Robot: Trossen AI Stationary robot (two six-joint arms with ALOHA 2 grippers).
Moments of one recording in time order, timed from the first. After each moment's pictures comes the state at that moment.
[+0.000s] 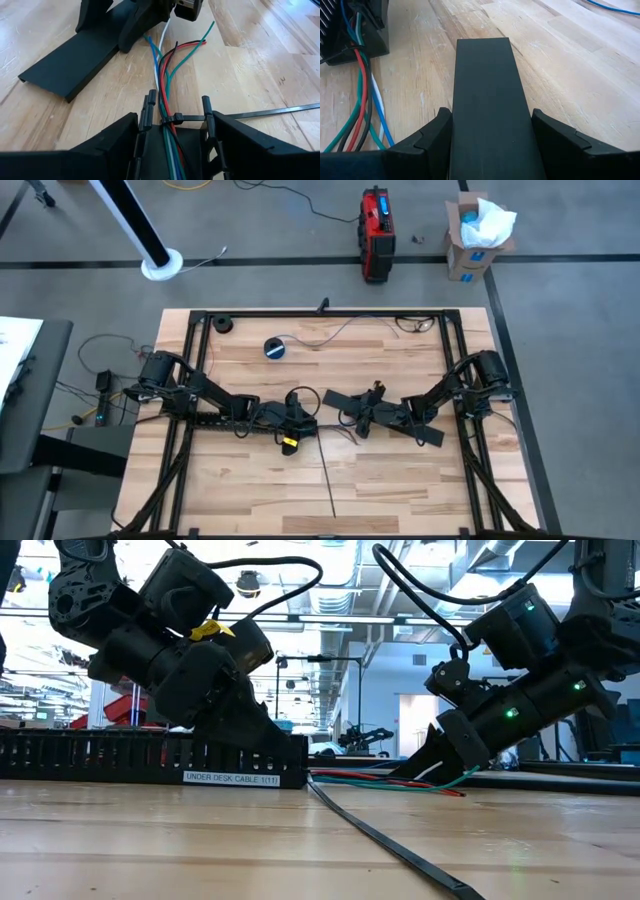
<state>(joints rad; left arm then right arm) -0.17 1.80 0.57 0.71 -0.13 -0.17 0.16 1.89 0.42 0.81 0.52 0.31</state>
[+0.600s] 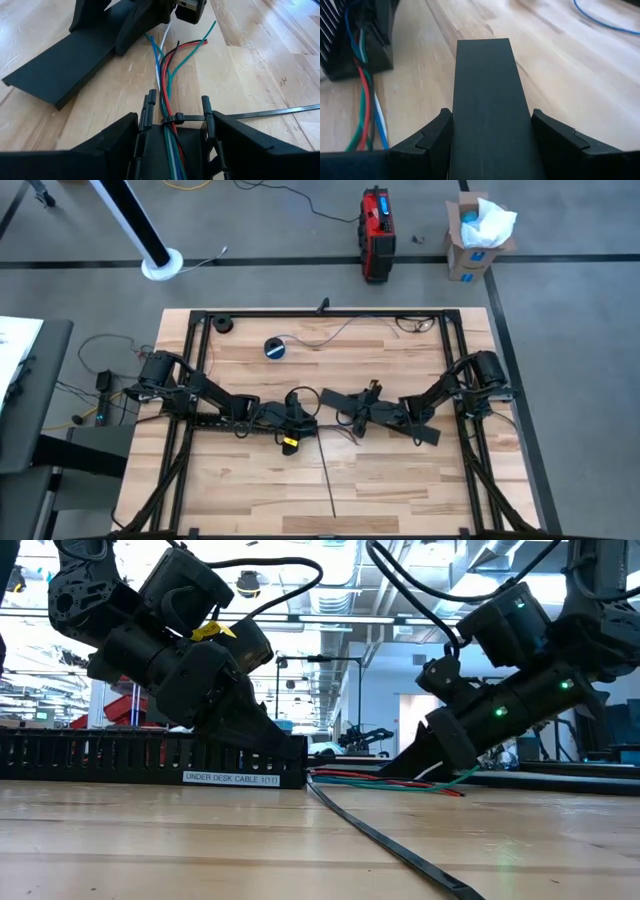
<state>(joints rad) -0.17 1.80 0.57 0.69 -0.14 -0.18 0.16 1.89 0.47 0.87 0.52 0.26</state>
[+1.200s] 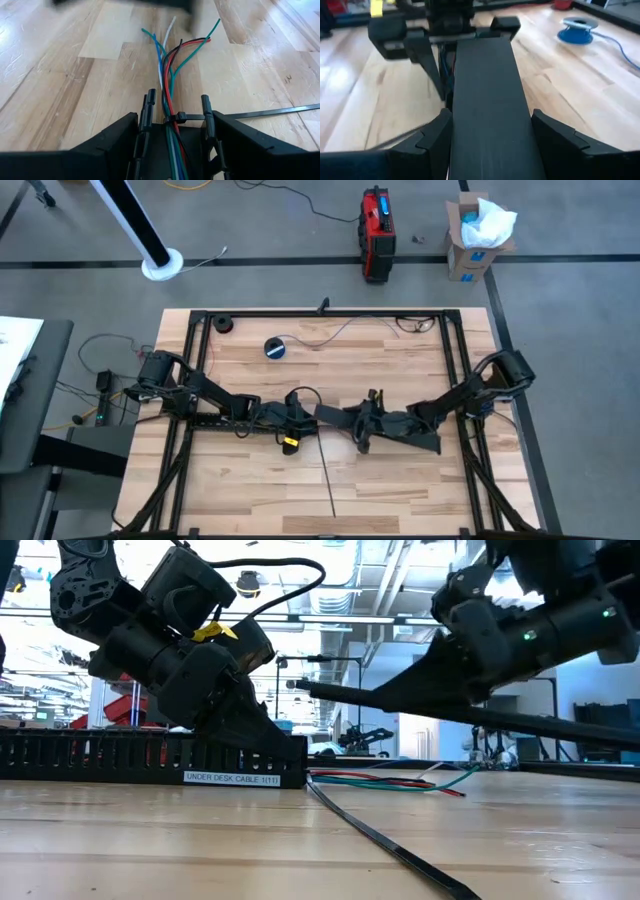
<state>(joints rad) -0.17 1.80 0.57 0.65 -0.15 -0.18 0.31 1.69 0.51 0.79 0.52 0.26</state>
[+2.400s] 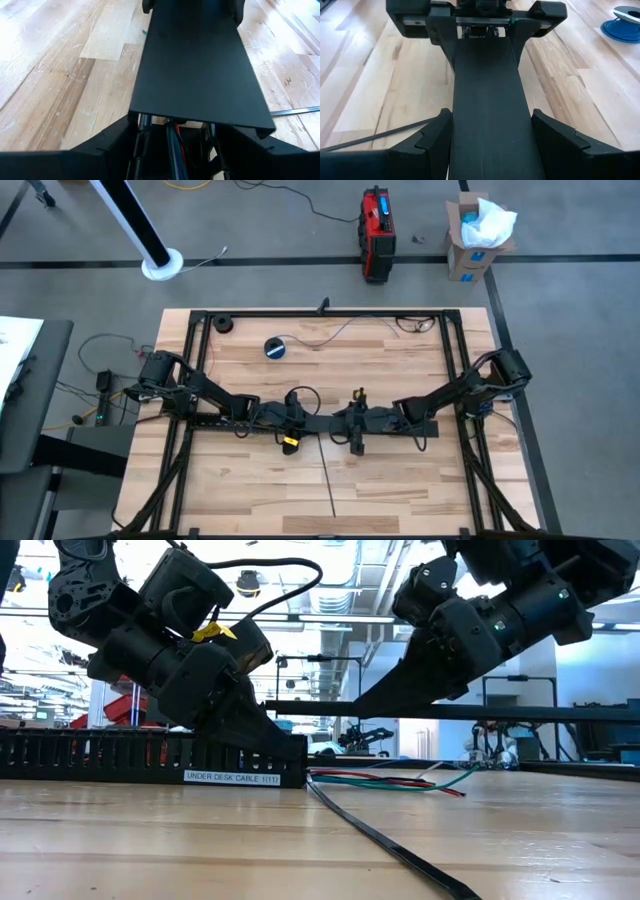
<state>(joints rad) -0.17 1.80 0.57 0.70 -0.15 -0.19 0.25 1.72 0.68 0.51 0.31 0.16</state>
